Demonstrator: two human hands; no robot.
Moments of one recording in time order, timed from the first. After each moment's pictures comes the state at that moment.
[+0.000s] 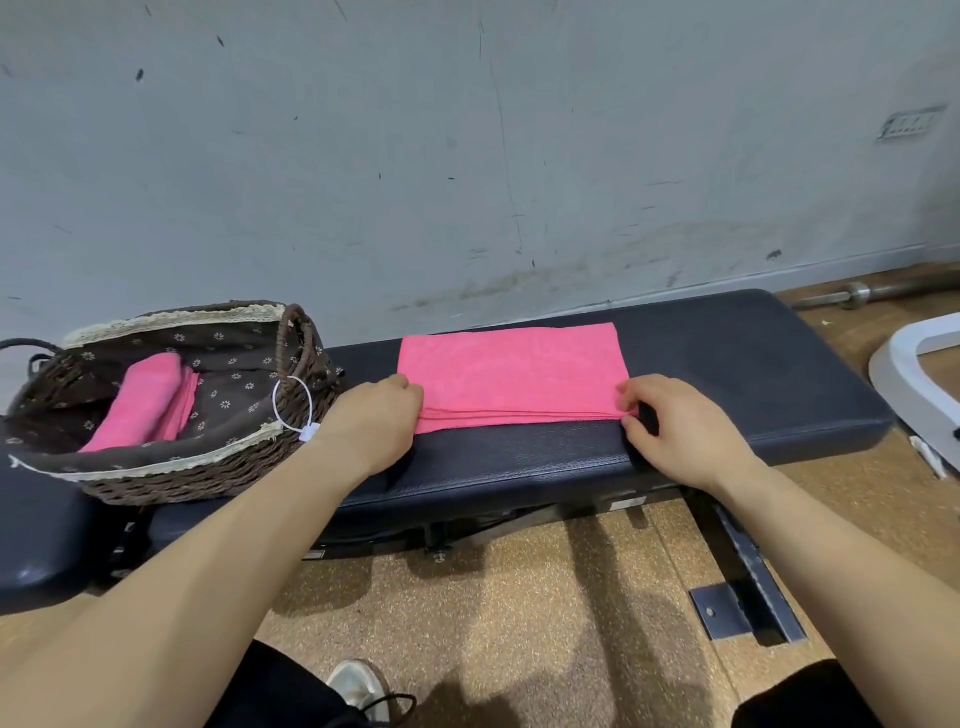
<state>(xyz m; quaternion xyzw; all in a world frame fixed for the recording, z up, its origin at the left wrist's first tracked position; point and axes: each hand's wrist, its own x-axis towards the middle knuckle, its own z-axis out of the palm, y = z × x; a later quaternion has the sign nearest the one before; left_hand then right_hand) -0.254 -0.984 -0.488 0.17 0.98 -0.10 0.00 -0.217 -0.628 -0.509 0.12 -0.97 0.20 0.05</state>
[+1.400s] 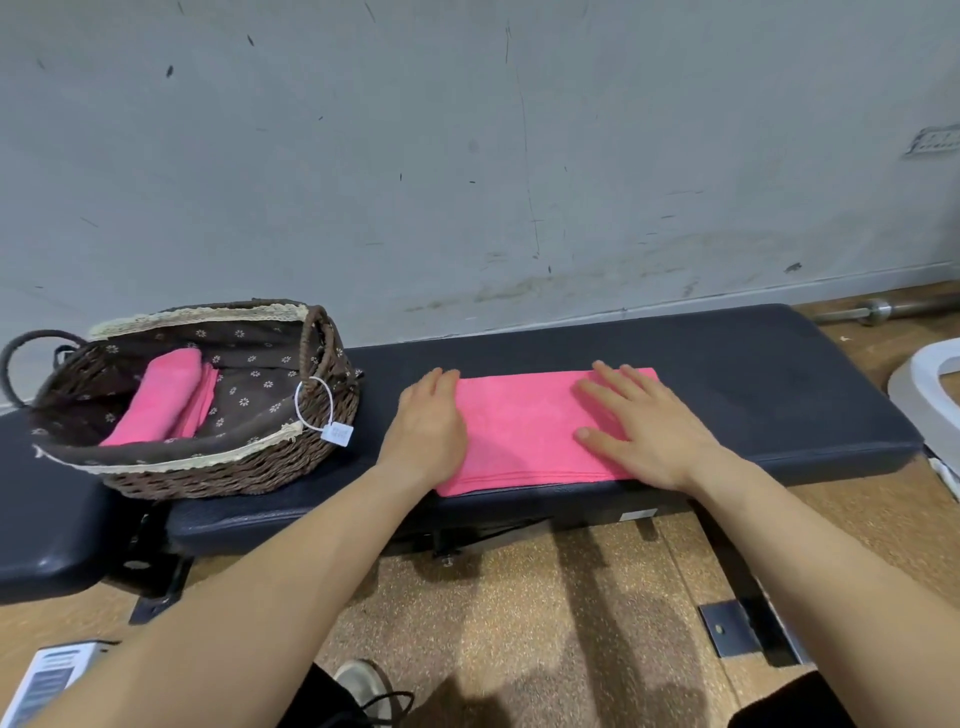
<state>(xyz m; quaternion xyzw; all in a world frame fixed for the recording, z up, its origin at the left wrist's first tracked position) -0.244 -0.945 -0.503 0.03 0.98 0.20 0.03 -0.240 -0.668 -0.501 0.15 -0.98 0.11 -0.08</state>
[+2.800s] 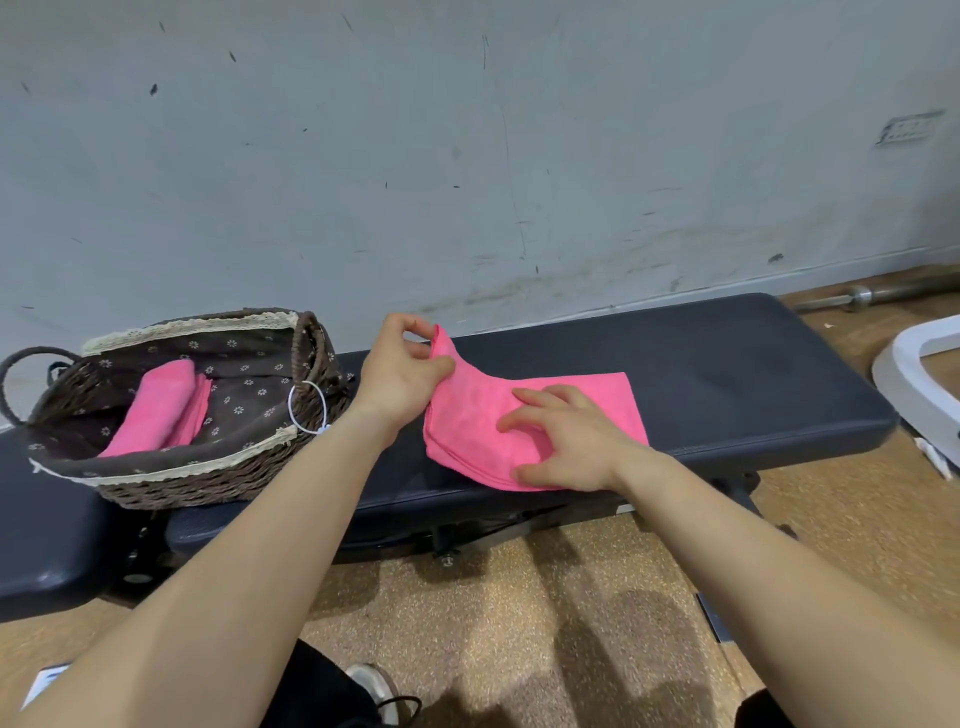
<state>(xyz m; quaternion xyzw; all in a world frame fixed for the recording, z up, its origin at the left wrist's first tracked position) -0.252 -0.946 -0.431 -0.09 0.84 0.53 -0.01 -0.227 -0.733 -0.498 0.20 -0.95 0.22 -0.12</state>
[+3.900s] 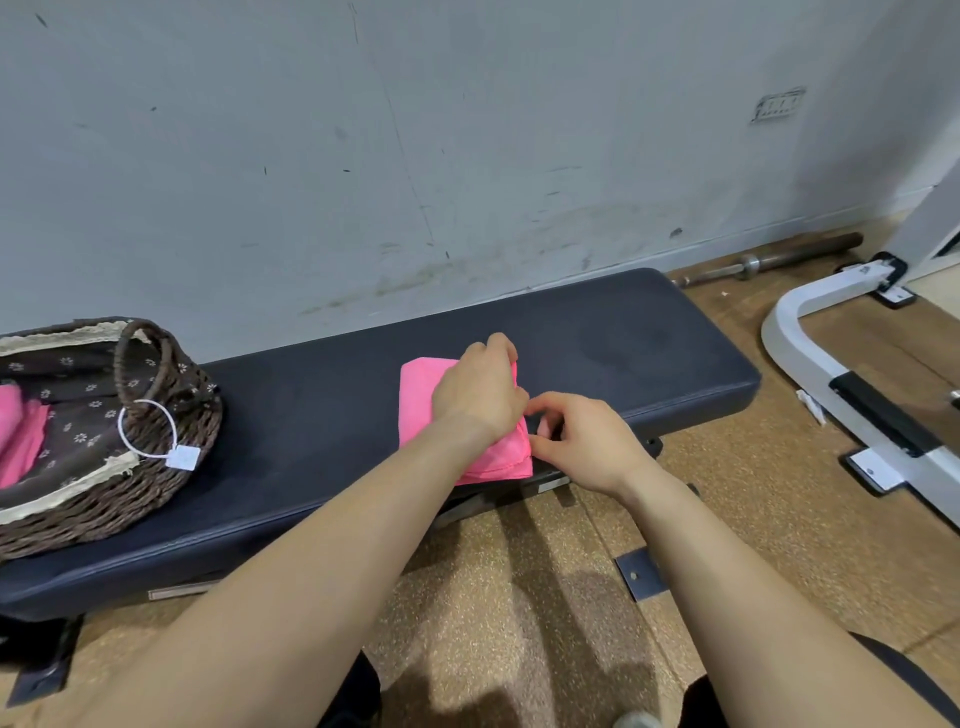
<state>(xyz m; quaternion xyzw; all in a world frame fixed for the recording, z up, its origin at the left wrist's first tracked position) -0.251 -0.763 -0.477 0.11 0.97 0.23 0.04 -0.187 -0.625 -0.503 0.00 -0.94 0.33 -0.05</state>
